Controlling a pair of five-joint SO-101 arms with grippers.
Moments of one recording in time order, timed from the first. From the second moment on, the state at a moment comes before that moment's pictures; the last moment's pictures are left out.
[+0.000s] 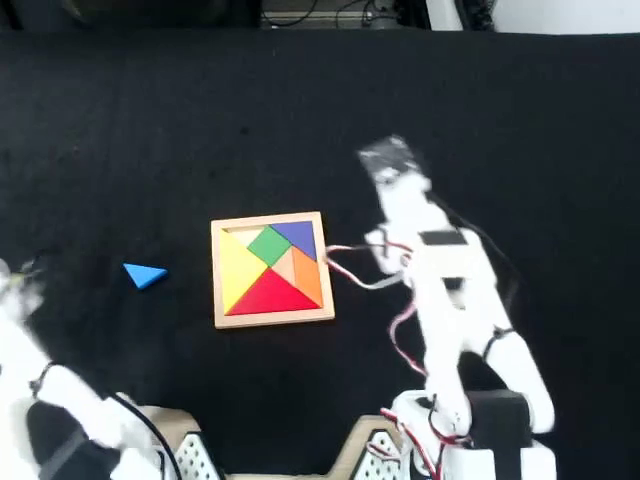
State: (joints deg) left arm -59.9 -28.6 45.1 60.3 -0.8; right arm -5.4 -17.2 48.0 39.7 24.7
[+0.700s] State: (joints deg) left arm -86.4 -12.5 56.3 46.0 -15.4; right arm -50.0 35.7 -27.4 69.1 18.0
